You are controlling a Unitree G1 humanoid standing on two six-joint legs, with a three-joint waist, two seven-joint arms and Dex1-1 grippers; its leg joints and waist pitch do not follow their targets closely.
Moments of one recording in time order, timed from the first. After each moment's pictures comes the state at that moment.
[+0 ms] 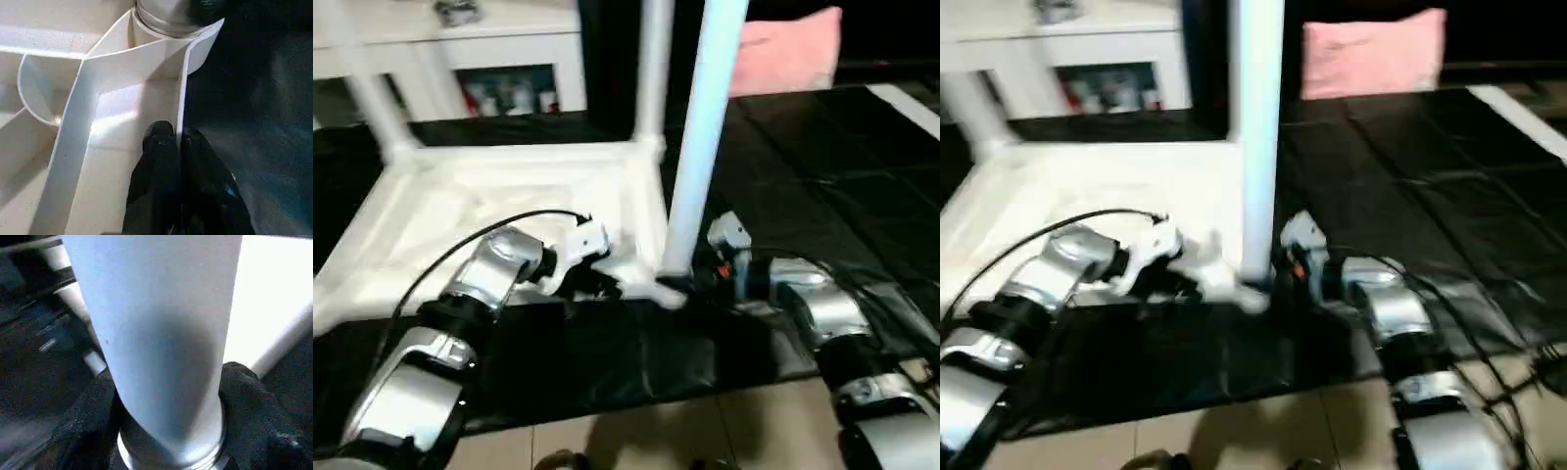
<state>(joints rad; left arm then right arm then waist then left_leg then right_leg) -0.75 0.32 -0.27 0.76 0.08 0.21 -1.12 -0.60 -0.20 0.07 0.73 0.14 0.10 0.89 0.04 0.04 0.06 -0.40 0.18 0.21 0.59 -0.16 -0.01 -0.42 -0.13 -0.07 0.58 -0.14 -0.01</state>
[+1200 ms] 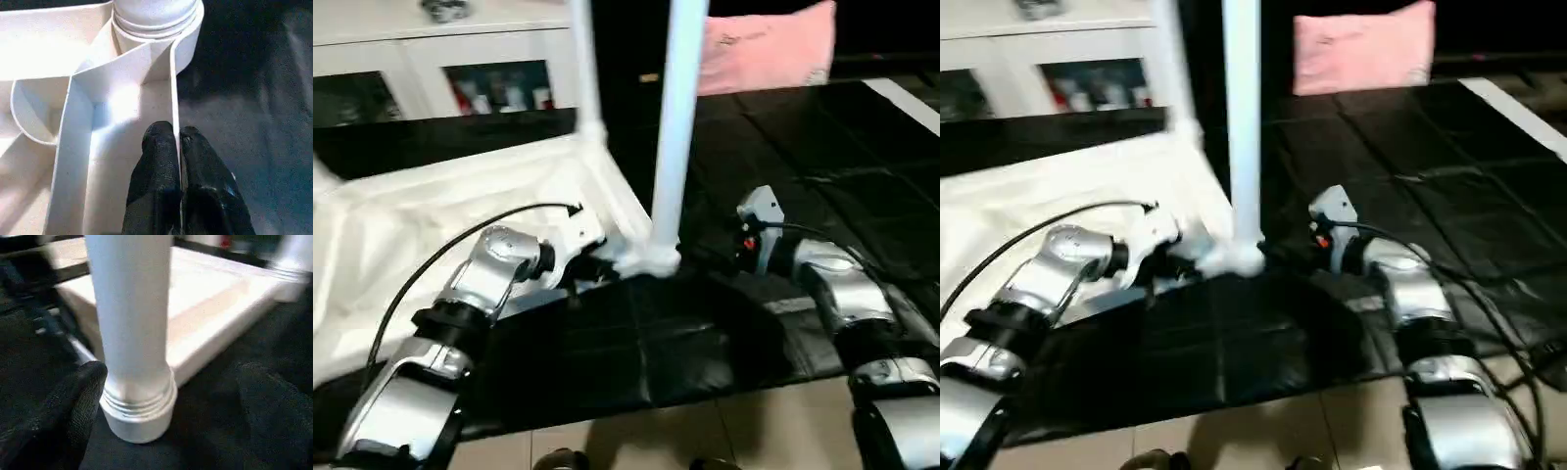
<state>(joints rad) -0.69 0.40 -0.30 0.66 0.07 0.11 -1.20 -0.62 -0.37 0.06 0.71 0.17 0.00 1.13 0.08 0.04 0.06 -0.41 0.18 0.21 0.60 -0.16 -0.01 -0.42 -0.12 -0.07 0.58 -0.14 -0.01</state>
